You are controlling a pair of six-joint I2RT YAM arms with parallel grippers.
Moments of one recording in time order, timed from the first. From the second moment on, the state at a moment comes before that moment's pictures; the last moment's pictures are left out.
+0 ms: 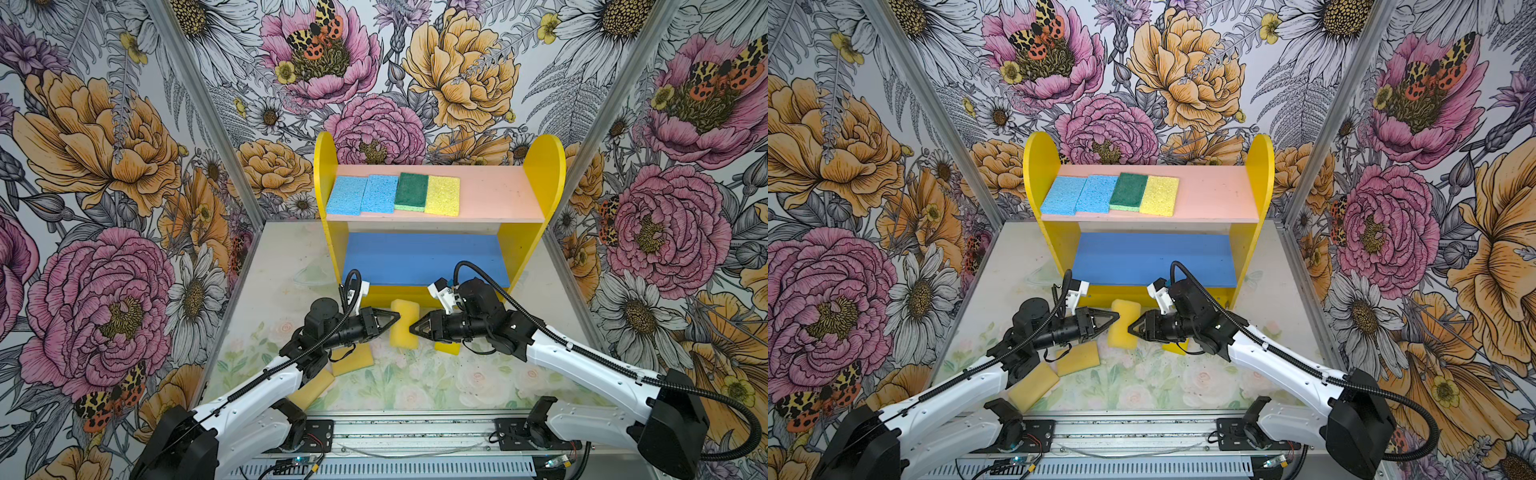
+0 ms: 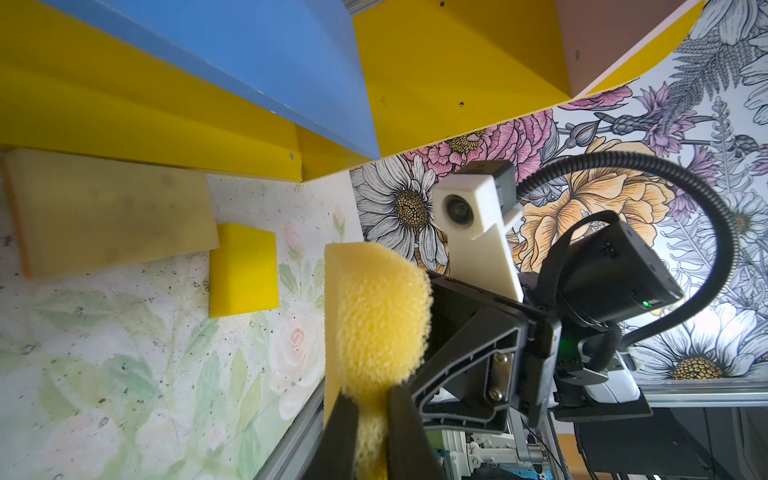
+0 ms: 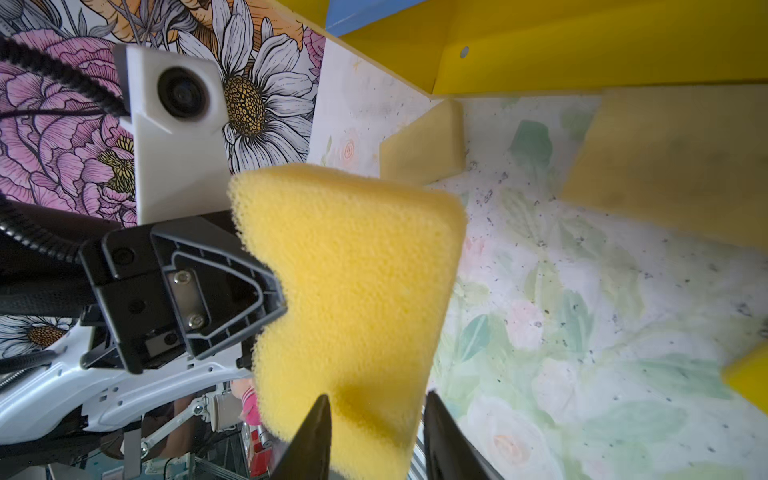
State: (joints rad) left arm -0.58 0.98 0.43 0.37 0.60 -1.13; right arm 0.76 1.16 0.82 -0.30 -0.52 0.86
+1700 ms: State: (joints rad) left arm -0.27 0.56 0.44 0.12 0.68 -1.09; right arm 0.85 1.12 1.36 -0.72 -0.21 0.76
